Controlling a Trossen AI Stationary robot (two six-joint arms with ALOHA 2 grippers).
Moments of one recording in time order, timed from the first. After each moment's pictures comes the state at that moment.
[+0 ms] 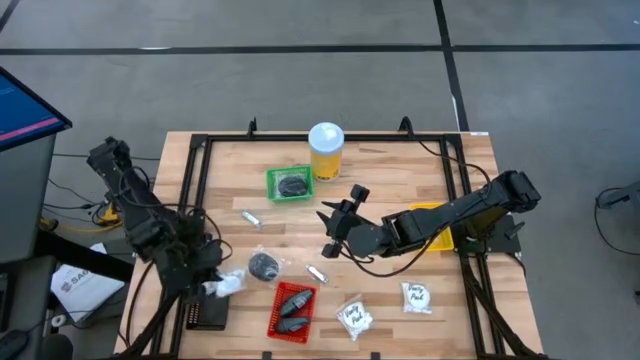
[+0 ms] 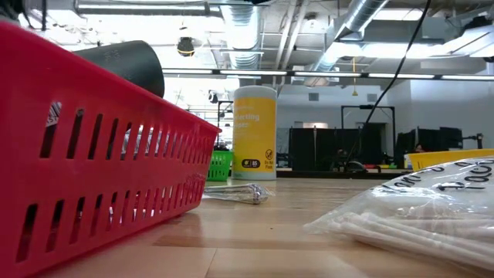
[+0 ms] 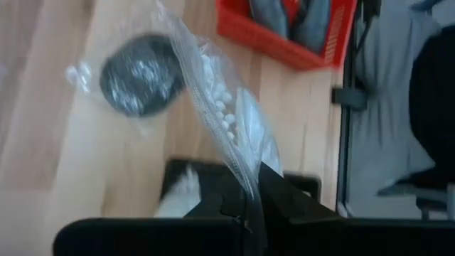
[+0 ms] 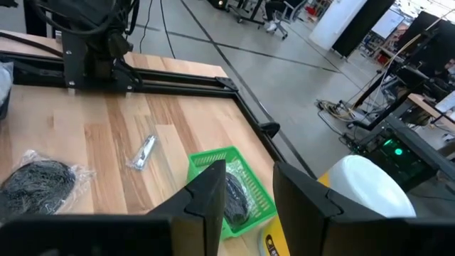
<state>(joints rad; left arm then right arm) -0.93 0.95 0.82 -0.91 -0.28 -1.06 0.35 1.66 1.37 -0.22 0.91 -0.02</state>
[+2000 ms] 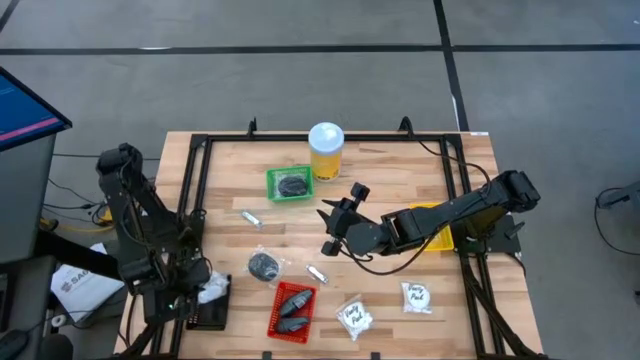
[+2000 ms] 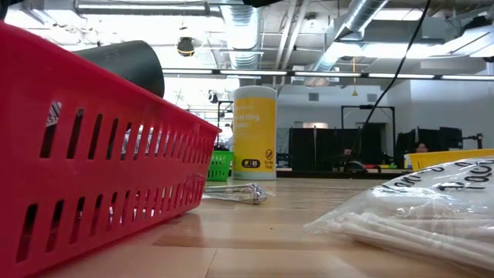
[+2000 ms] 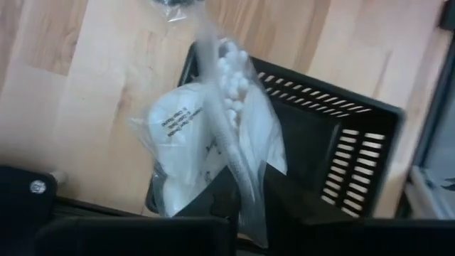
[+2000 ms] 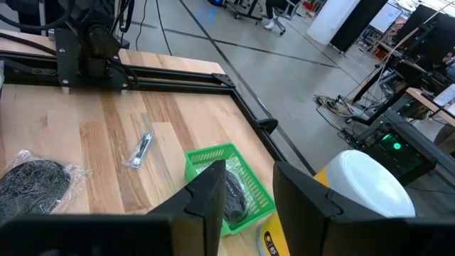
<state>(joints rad) -1.23 1.19 0.82 -1.03 -0.31 -1.50 0.34 1.66 1.37 -0.23 0.91 0.00</state>
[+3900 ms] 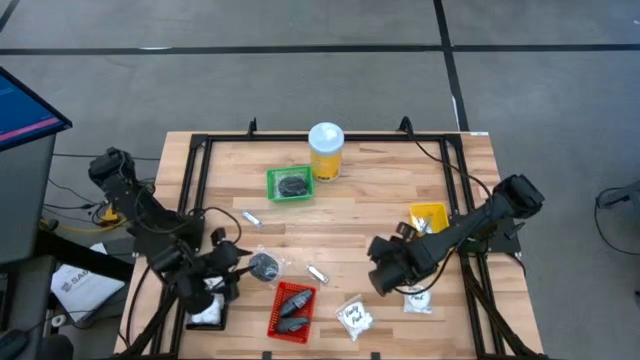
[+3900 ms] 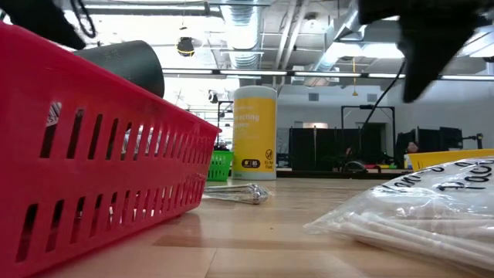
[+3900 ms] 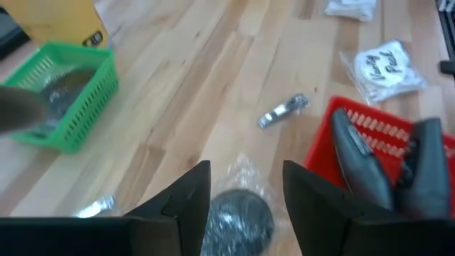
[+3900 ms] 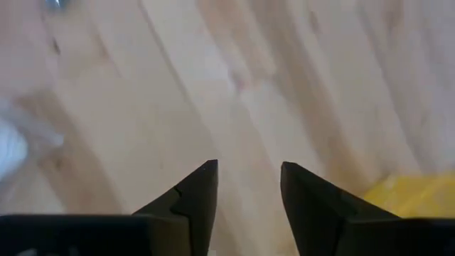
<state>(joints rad) -0.90 1.21 0.82 -0.74 -0.89 -1.02 0.53 1.66 1.25 -1.13 0.38 0.96</state>
